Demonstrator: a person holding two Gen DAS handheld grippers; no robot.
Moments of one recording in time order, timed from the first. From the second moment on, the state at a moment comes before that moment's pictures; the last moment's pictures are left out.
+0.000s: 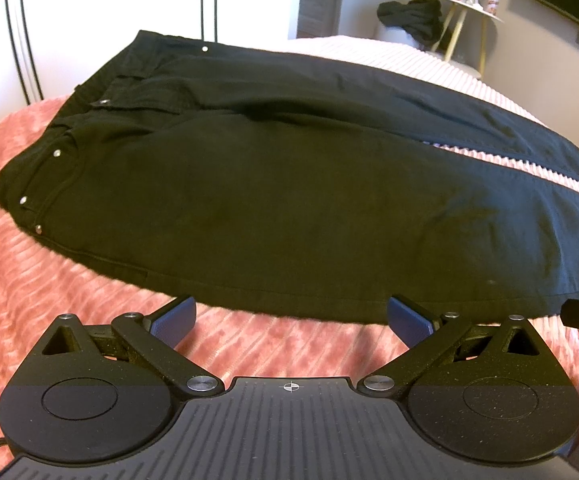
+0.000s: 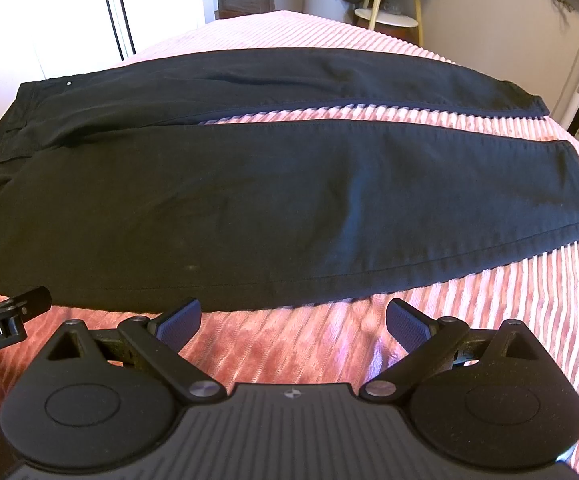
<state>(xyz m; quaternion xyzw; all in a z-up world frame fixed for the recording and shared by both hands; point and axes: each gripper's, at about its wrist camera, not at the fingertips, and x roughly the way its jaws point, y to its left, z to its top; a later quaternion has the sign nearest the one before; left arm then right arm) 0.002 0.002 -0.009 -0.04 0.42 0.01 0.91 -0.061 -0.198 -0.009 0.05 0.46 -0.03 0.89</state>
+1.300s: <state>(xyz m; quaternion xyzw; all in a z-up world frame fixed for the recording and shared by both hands) 0.004 0.002 -0.006 -0.03 0.42 0.01 0.91 -0.060 -0.203 -0.012 0.07 0.46 -0.03 0.88</state>
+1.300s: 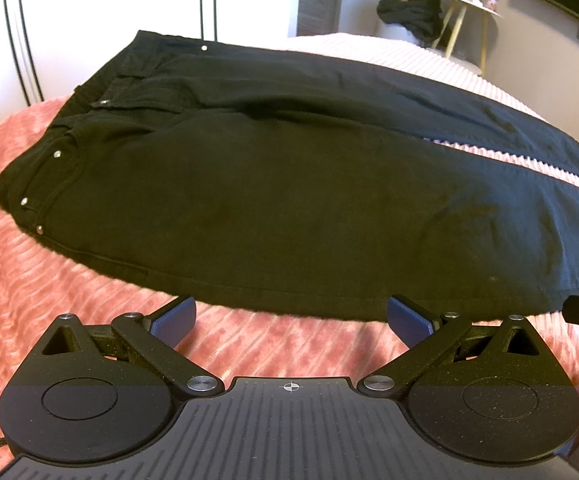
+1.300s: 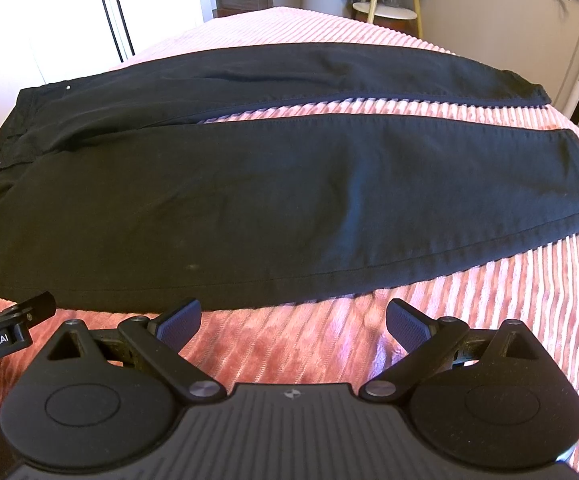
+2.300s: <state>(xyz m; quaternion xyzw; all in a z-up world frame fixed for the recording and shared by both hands) -0.001 -0.012 0.005 -0.02 0.42 0.00 0.91 -0.046 -0.245 -0.018 0.21 0.50 0.04 0.84</state>
